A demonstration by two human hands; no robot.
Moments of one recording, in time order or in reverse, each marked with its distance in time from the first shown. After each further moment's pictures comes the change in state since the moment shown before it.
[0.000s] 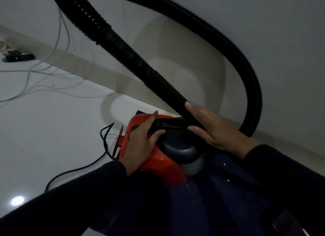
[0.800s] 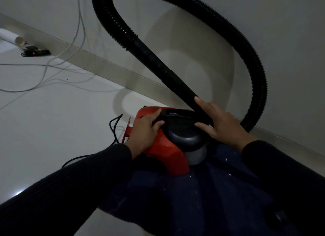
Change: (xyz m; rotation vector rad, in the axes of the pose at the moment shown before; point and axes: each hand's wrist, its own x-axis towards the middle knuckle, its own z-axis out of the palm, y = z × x) left_hand -0.009 0.008 -0.021 0.130 -0.108 -0.103; right_hand -0.021 -0.002 0.009 -0.090 0.057 0.159
